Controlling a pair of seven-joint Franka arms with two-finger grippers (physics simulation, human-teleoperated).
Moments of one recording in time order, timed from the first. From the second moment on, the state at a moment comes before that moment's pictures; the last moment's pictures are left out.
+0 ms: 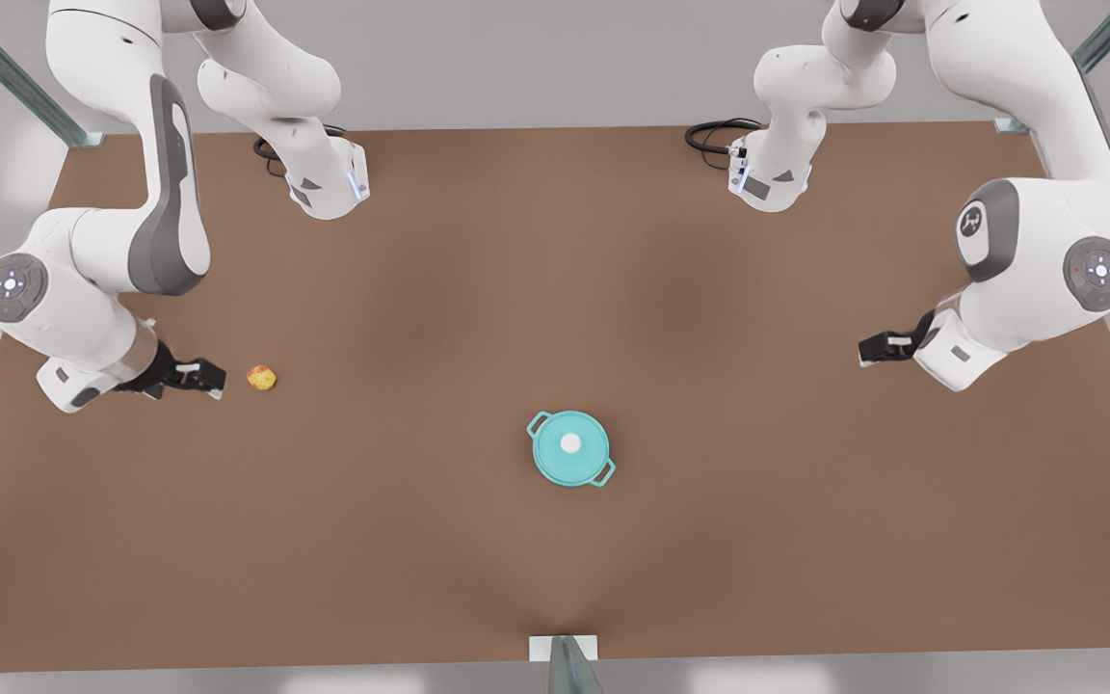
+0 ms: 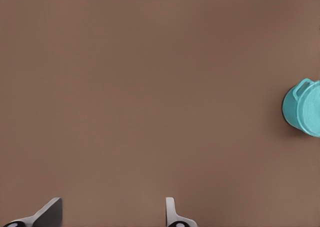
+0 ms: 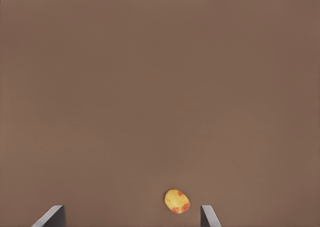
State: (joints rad) left arm -0.06 0.21 0.04 -1.53 -0.07 1.63 -0.03; right arm -0.02 0.16 0.00 -1.72 -0.01 1.90 -0.03
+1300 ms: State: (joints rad) left arm -0.60 0.98 -0.13 -1.06 0.23 2.09 -0.87; right arm -0.11 0.24 0.01 -2.40 -0.08 2.71 -0.59
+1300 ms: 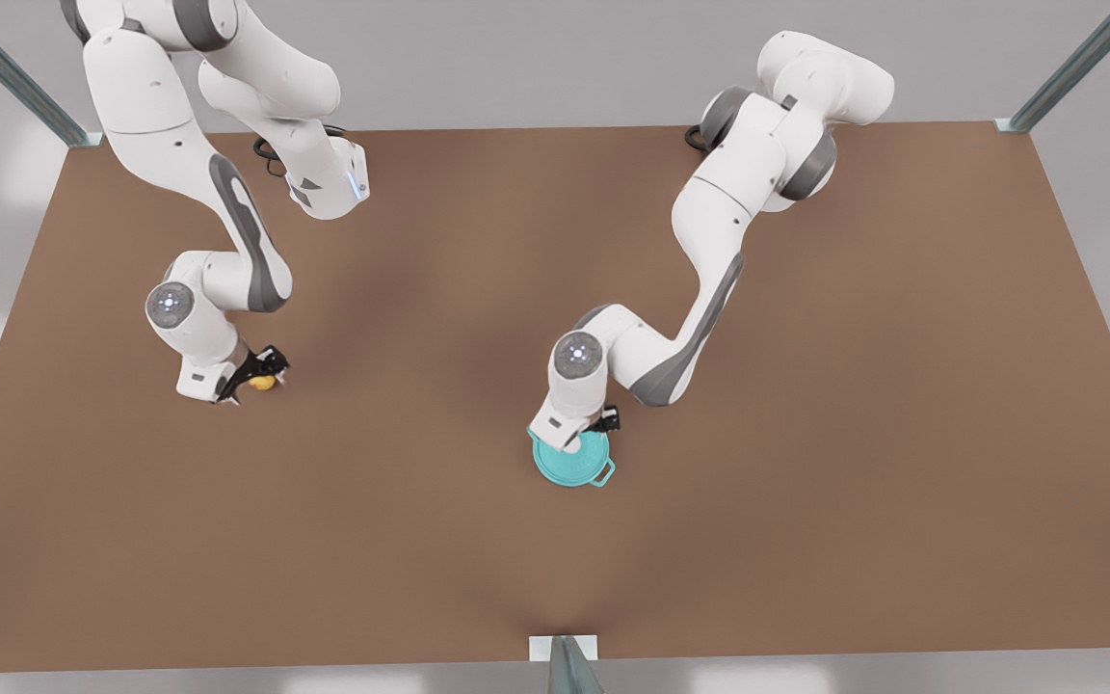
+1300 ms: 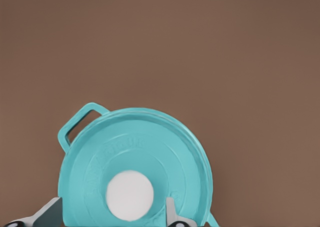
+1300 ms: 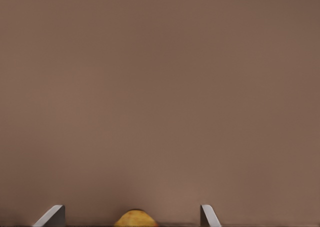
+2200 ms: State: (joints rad) left arm -0.21 1.06 -0.11 -1.02 0.24 2.14 -0.85; right arm -0.17 0.34 0.01 -2.46 -0.08 2.76 -0.90
